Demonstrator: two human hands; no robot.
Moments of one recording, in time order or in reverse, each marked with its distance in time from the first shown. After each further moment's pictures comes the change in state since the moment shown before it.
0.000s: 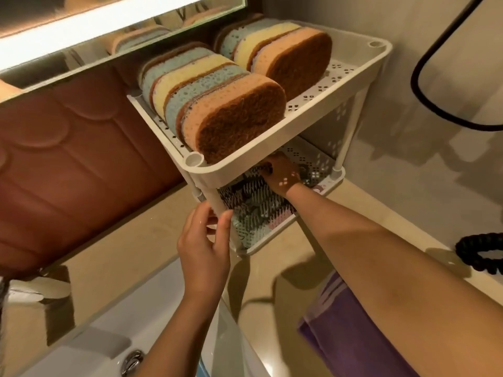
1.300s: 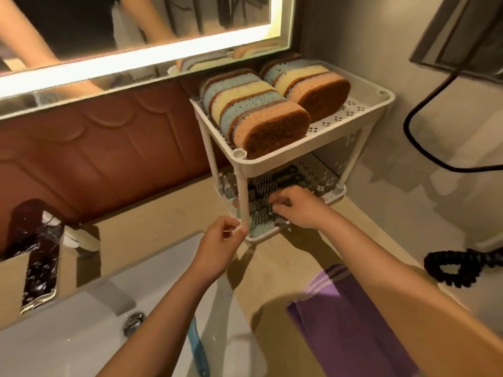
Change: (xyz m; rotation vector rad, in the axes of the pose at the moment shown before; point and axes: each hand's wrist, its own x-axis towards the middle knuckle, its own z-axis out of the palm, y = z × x) left_hand -0.019 0.010 -0.034 -0.151 -0.390 -0.501; right_hand -0.109 -0.043 -0.060 0.037 -0.349 -0.074
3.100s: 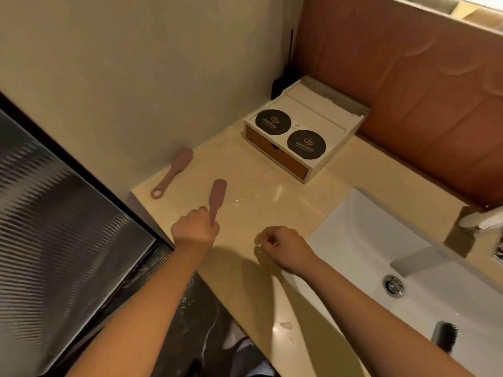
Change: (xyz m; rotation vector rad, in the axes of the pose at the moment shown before) left_hand -0.468 -0.306 -0.324 0.530 0.755 -1.230; right_hand -0.225 -0.381 0.483 -0.438 -0.875 -0.732
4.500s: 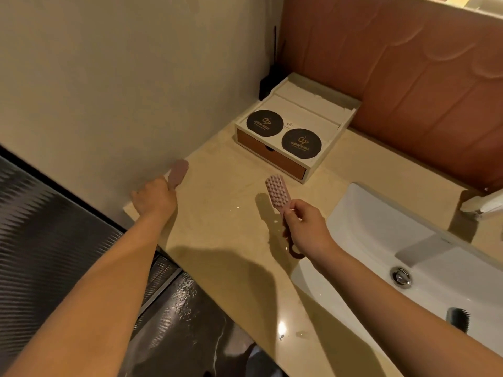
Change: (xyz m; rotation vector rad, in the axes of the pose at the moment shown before) left_hand 0.112 -0.055 -0.023 -0.087 0.231 -0.082; right_hand 0.008 -0.019 -0.026 0.615 0.349 0.143
